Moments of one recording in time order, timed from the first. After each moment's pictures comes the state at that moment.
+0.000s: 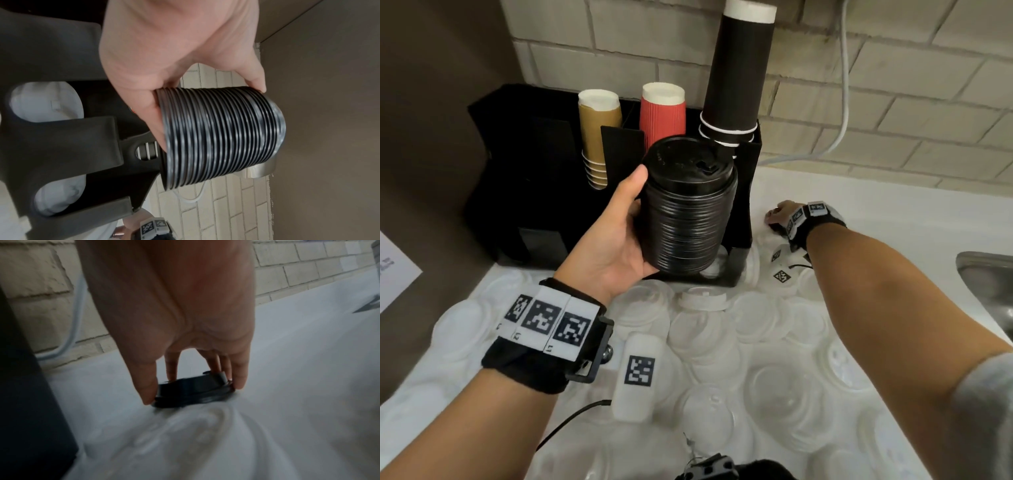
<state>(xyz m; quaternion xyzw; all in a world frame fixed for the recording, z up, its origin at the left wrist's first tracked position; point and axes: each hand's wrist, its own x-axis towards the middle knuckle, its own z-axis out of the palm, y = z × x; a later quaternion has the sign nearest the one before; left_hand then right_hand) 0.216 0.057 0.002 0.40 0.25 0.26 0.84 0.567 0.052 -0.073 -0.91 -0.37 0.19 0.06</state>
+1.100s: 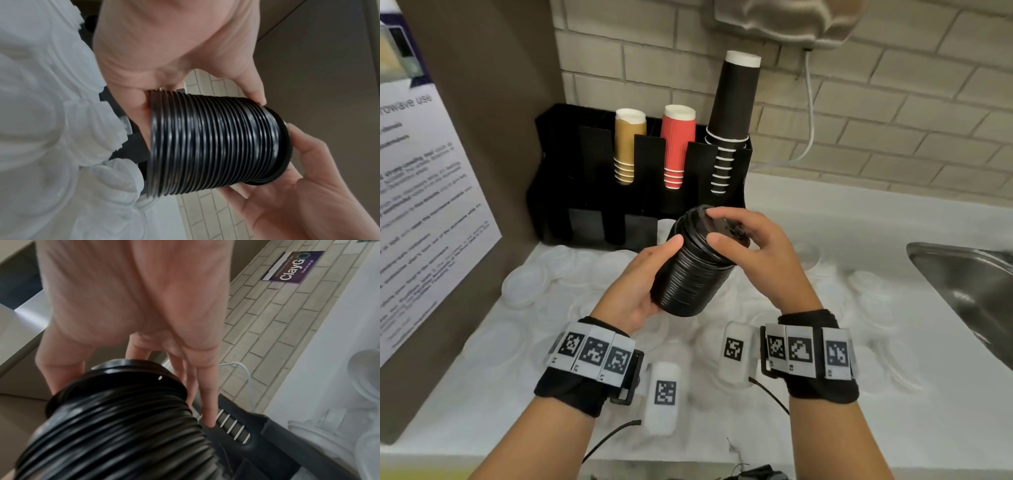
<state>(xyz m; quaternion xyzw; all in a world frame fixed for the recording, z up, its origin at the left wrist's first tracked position) 0.139 -0.026 -0.039 0.50 0.30 0.24 0.78 0.283 -0.129 0.016 -0.63 -0.51 0.18 0.56</state>
